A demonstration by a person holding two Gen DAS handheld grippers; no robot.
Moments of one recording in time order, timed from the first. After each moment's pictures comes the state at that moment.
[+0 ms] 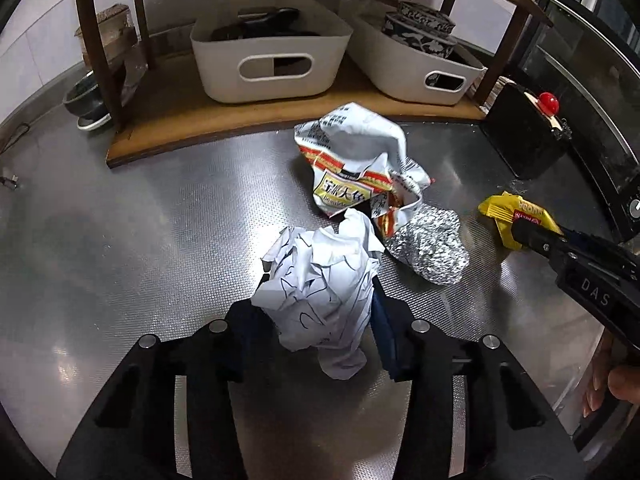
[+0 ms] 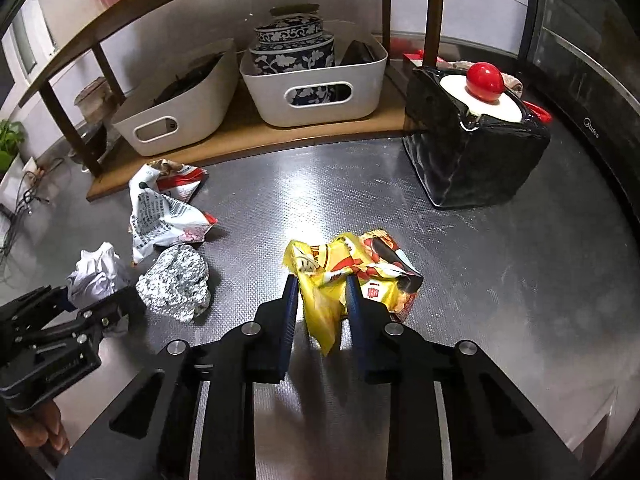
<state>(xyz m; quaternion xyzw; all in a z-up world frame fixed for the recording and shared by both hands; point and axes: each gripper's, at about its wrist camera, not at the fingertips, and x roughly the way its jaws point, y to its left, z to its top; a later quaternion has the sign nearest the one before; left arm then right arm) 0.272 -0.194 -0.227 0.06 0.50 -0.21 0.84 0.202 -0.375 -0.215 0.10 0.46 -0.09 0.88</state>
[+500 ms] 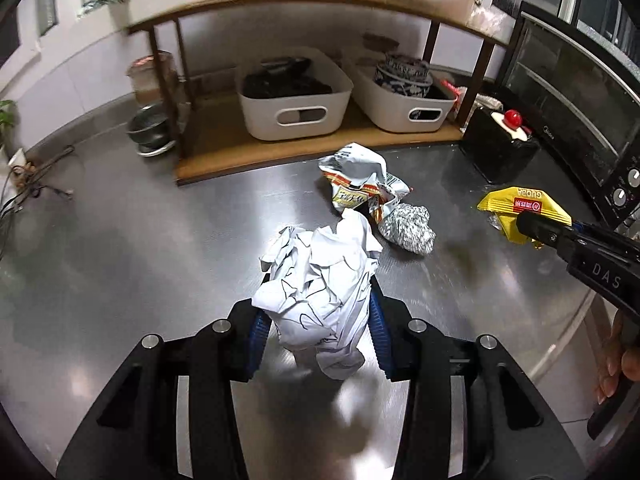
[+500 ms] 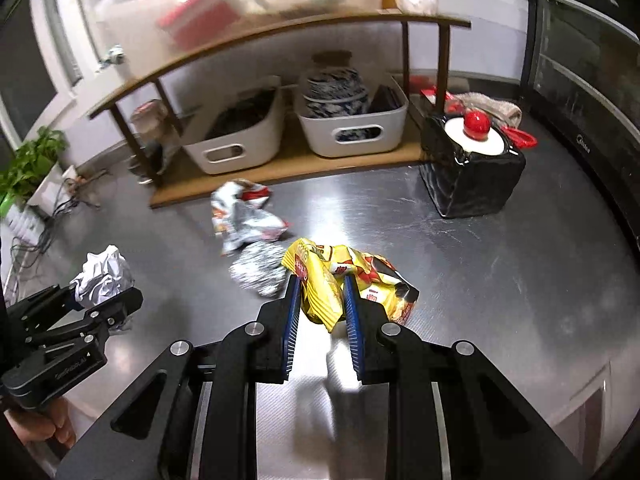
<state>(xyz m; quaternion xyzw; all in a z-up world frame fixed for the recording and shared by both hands) 0.215 -0.146 -0.164 0.07 0.45 -0.20 0.87 0.148 -0.338 -0.158 0.11 0.42 -0.05 0.90</state>
